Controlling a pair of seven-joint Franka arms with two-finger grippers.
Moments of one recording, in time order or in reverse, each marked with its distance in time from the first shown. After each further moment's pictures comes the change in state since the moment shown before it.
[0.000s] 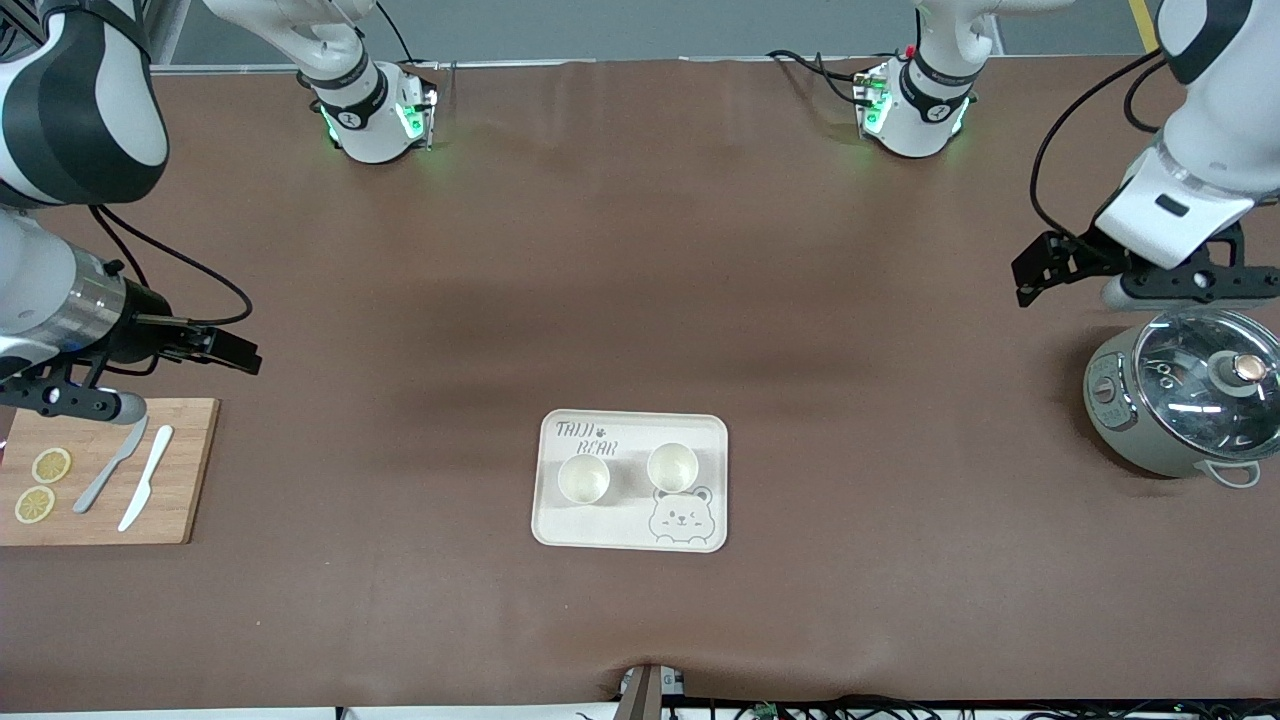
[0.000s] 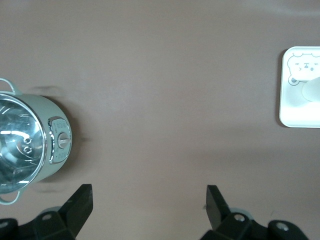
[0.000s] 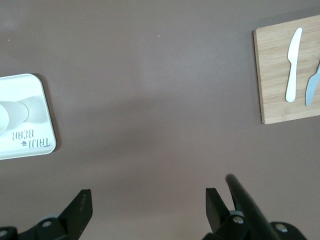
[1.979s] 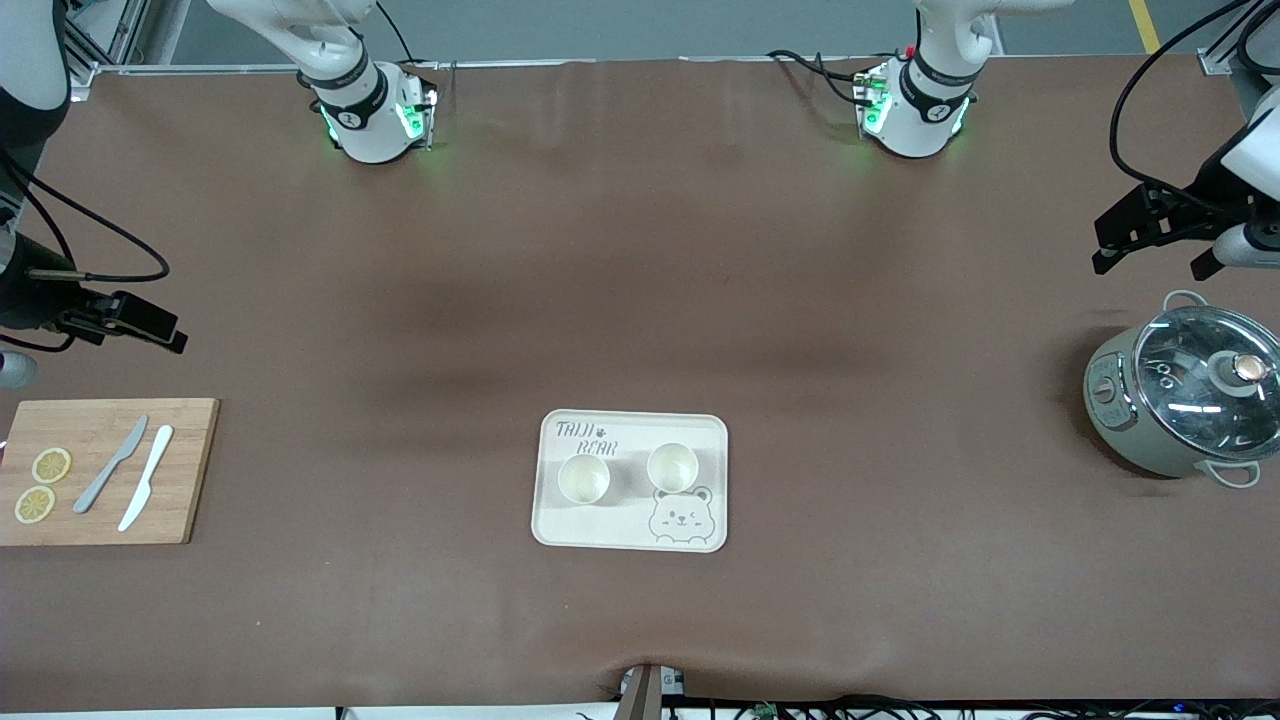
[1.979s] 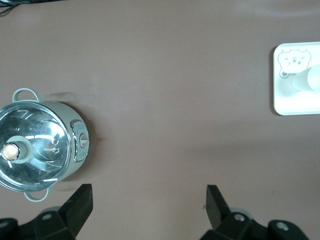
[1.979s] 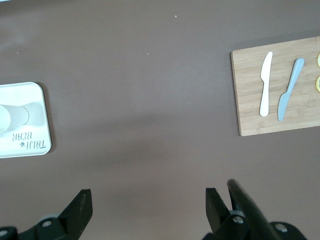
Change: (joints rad) left arm -0.006 0.039 0.090 0.193 -0.041 -0.168 0.177; right arm -0.089 -0.078 0.004 -0.008 0.009 -0.002 -0.126
